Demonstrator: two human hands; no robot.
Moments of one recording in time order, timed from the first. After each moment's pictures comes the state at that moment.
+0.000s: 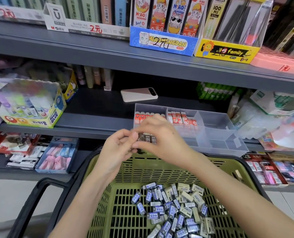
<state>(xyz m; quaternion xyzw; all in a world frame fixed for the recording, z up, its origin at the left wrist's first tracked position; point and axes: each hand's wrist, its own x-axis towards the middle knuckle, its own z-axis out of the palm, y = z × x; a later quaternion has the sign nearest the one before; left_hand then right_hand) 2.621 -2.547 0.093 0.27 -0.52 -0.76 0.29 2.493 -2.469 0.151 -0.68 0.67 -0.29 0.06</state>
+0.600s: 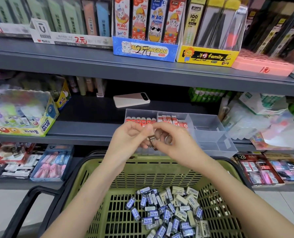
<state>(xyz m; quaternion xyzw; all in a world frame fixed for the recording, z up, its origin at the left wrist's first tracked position) 2.577 -2.532 0.130 0.29 -0.64 -0.66 0.27 2.451 -2.432 0.152 -0.59 0.71 -0.36 0.15</state>
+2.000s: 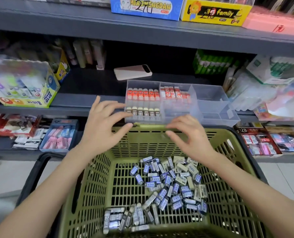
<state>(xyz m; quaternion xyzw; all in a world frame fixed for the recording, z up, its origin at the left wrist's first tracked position) 2.641 -2.556 0.088 0.18 -0.93 -0.10 0.29 2.449 -2.374 0.092 -0.63 0.71 -0.30 -0.04</state>
